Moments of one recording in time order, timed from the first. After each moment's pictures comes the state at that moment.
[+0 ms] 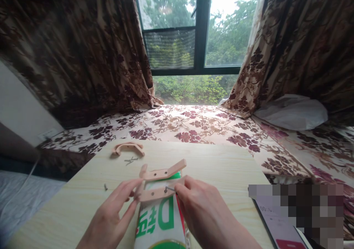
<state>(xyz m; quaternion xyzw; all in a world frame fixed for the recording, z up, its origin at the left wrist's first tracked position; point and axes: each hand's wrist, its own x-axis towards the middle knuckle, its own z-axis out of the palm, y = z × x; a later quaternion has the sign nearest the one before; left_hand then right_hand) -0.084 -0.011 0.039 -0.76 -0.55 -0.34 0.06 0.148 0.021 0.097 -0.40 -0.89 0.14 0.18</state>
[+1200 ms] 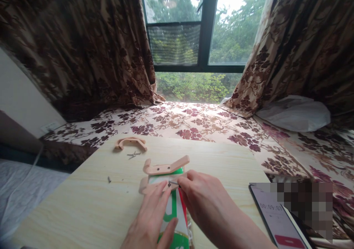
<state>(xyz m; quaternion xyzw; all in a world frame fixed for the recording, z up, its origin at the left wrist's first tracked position) -0.021 -0.029 0.018 -0.79 -0.52 -0.23 0.22 0.150 0.027 0.099 -0.37 -0.90 0.17 0.17</state>
